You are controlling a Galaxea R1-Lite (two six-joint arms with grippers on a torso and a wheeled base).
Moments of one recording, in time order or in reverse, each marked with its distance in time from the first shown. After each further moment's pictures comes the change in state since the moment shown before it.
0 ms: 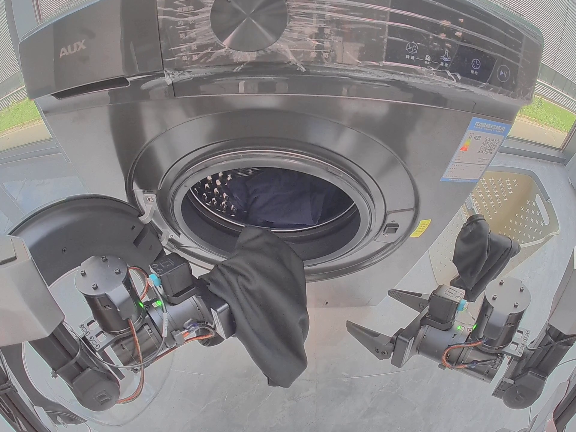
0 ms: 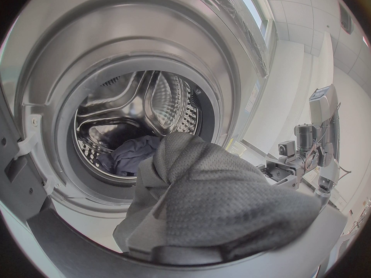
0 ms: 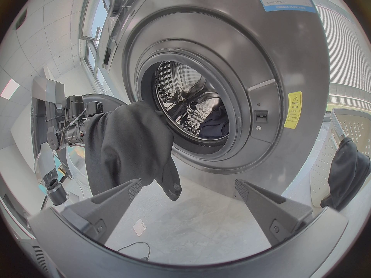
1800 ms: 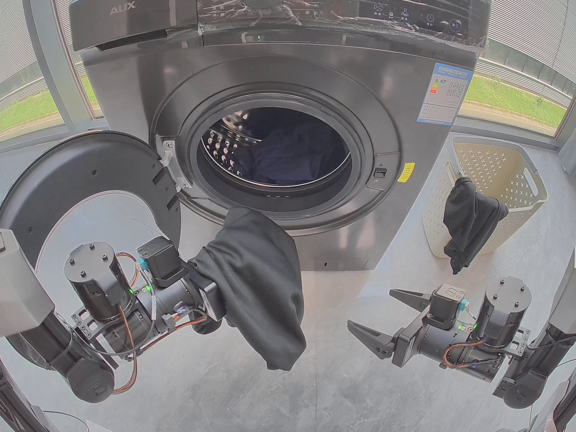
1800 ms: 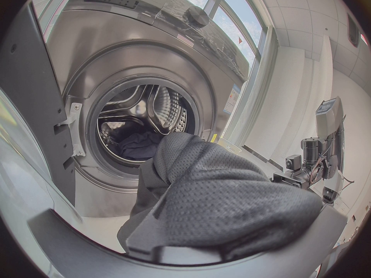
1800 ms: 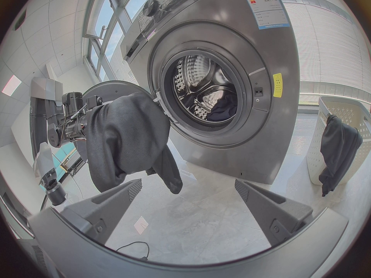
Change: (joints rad) left arm 0.043 -0.027 -0.031 0.002 0.004 -0.038; right arm -0.006 -0.002 0.002 0.001 0.000 -0.001
